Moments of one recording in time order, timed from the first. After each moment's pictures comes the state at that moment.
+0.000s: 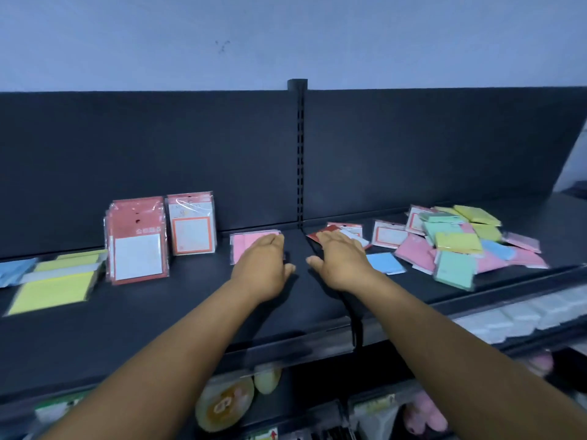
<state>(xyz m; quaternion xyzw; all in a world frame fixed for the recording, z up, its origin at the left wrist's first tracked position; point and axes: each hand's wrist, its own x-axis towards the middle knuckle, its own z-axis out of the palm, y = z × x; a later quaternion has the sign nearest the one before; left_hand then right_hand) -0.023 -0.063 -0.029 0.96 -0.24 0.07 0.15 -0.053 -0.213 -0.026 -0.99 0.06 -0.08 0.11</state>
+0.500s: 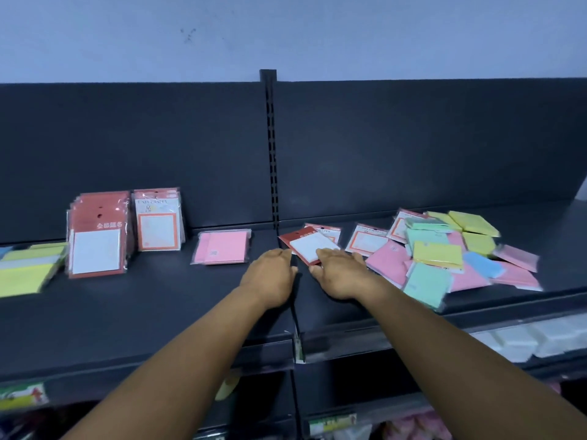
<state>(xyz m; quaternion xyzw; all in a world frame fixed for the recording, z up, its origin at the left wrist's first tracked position) -0.020 -0.165 -0.054 0.97 -0.20 0.01 0.15 -0.036 -0.314 -0.053 -1.00 0.01 0.04 0.06</state>
